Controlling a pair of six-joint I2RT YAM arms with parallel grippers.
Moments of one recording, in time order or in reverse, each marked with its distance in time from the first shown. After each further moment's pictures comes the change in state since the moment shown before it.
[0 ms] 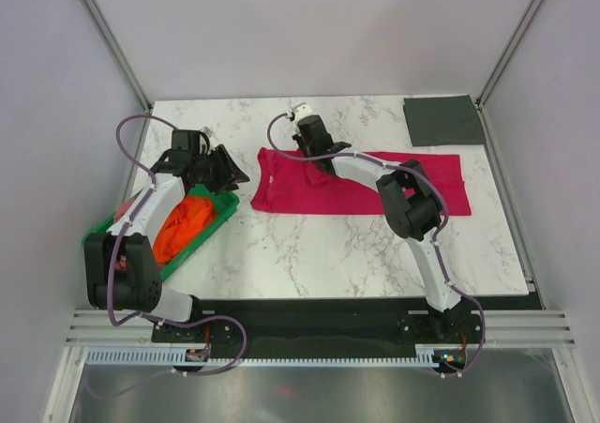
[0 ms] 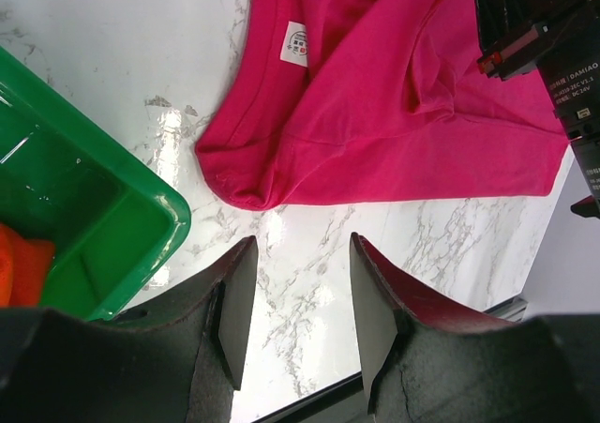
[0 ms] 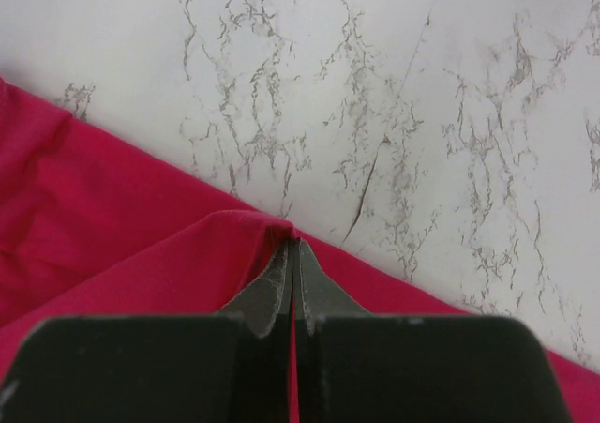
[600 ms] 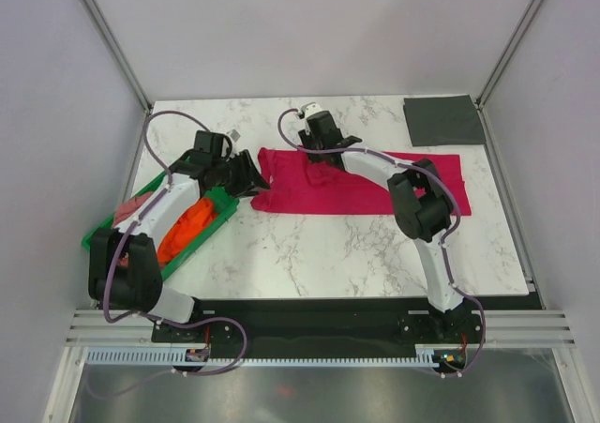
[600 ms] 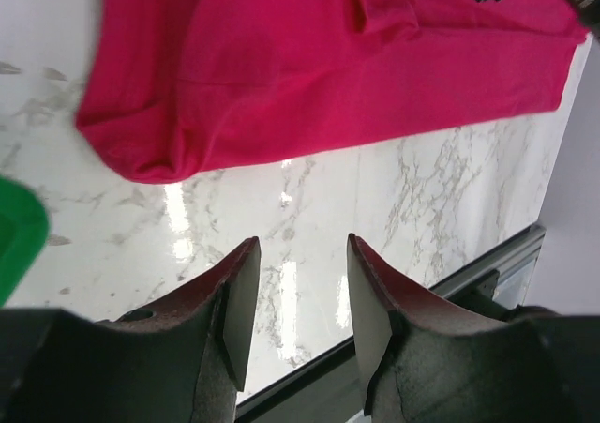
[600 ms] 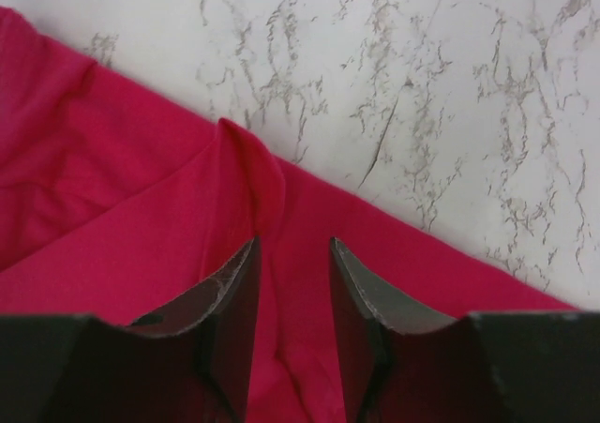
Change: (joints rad) left arm -0.128 0.004 0.001 0.000 0.040 0.026; right arm -0.037 -0.049 -0.015 -0.127 -0.120 0.108
